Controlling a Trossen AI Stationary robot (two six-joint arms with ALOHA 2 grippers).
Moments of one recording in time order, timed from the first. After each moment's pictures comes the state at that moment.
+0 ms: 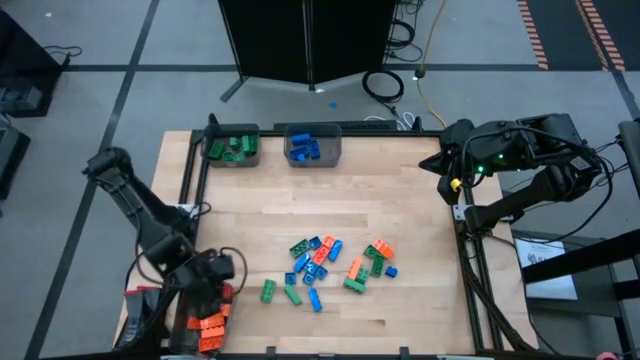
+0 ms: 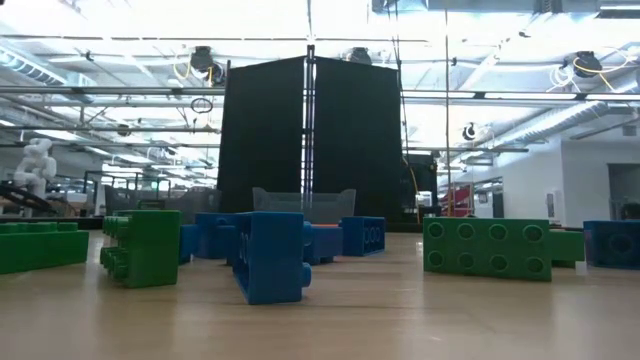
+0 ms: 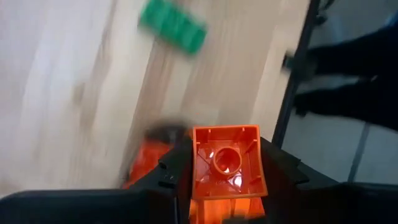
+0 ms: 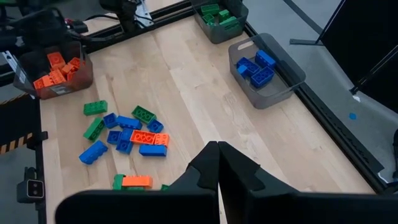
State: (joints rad) left arm -0.86 1.20 0.90 -0.80 -0.03 -1.17; right arm 0.11 1.24 1.95 -1.48 0.31 0.46
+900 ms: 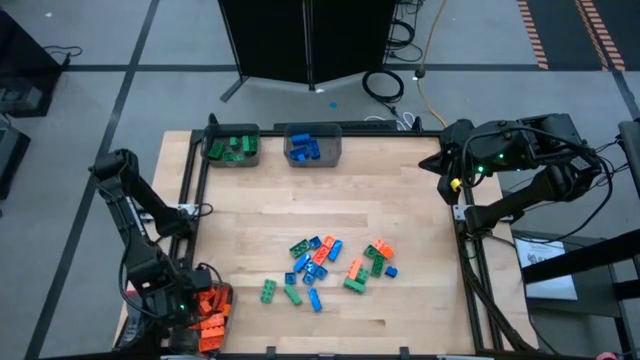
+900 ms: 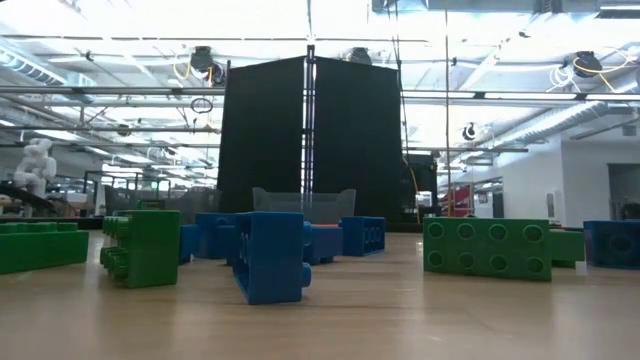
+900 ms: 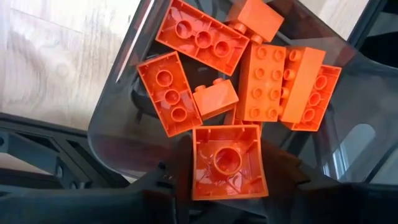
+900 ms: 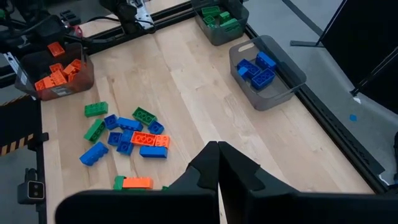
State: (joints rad) left arm -1.12 1.27 0.90 -0.96 0.08 -1.49; right arm 0.11 1.24 1.95 -1.48 0.31 0.46
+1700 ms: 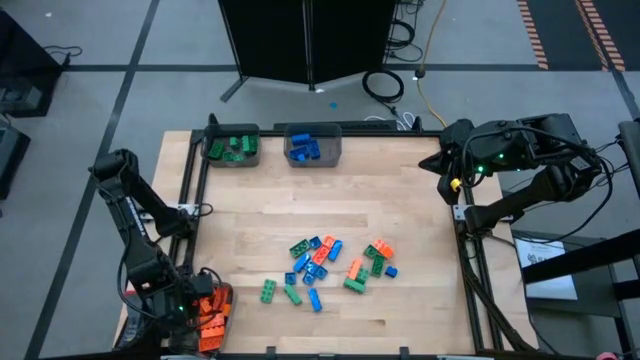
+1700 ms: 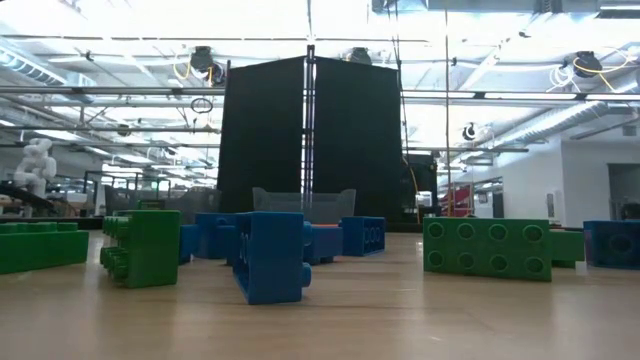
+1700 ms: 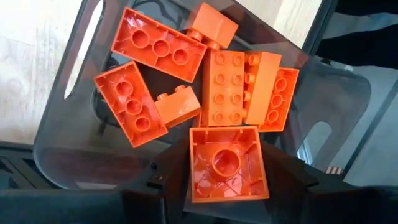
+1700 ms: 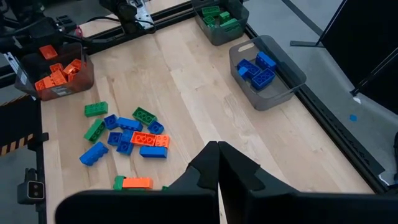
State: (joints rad) left arm -1.12 1.27 0.90 -0.86 0.07 -1.46; right arm 0.11 1.24 1.95 -1.48 0.31 0.46
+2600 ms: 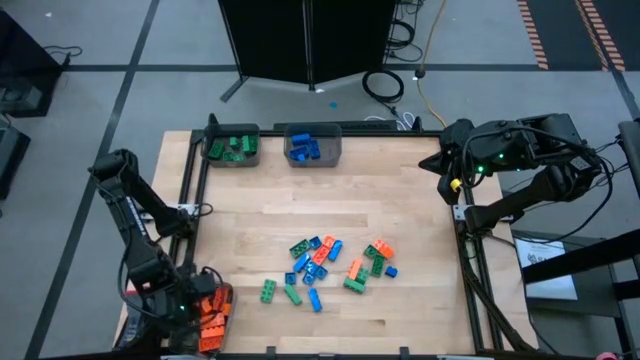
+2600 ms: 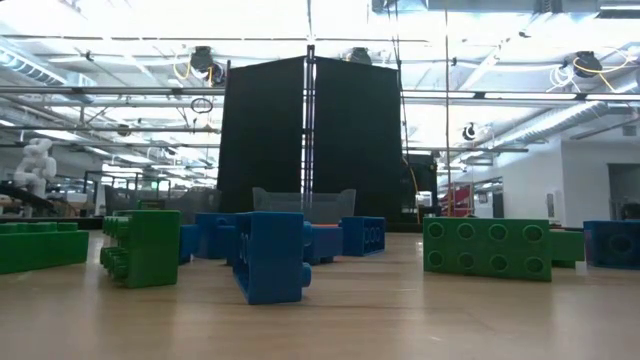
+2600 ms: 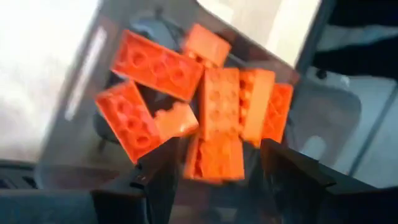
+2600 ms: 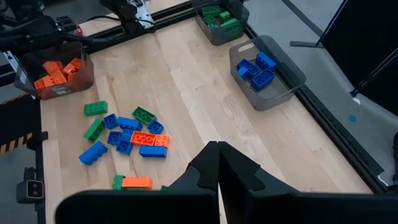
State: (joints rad) left arm -1.11 1.27 0.90 -0.85 0.02 -1.44; right arm 0.11 1.24 1.95 -1.48 0.31 0.45
